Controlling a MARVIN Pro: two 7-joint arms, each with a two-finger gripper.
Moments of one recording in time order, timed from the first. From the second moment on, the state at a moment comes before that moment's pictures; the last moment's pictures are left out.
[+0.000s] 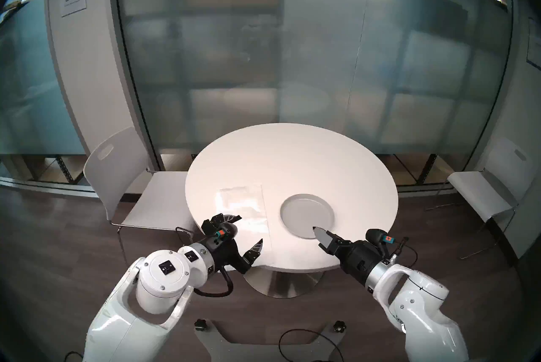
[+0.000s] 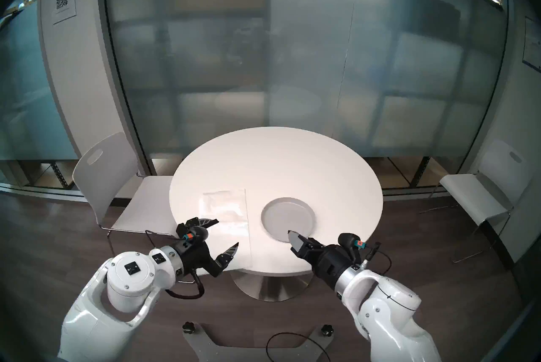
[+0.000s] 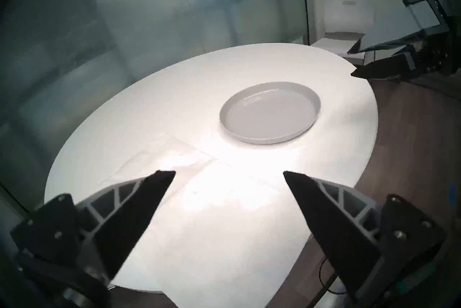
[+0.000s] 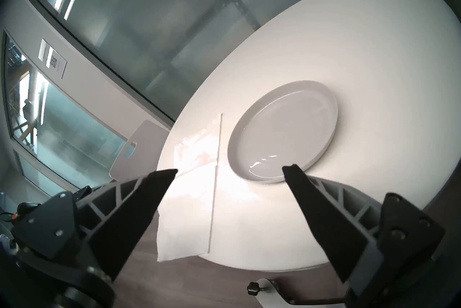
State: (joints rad) left arm 1.95 -1.20 -1.41 -2.12 0.13 0.40 -0.41; right arm -2.11 -1.28 1.57 -2.14 0.92 0.46 0.05
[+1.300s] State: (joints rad) left arm 2.00 -1.19 -1.43 -2.14 0.10 0.38 -0.39; right arm -2.21 -1.12 1.54 -2.18 0.69 0.37 0.25
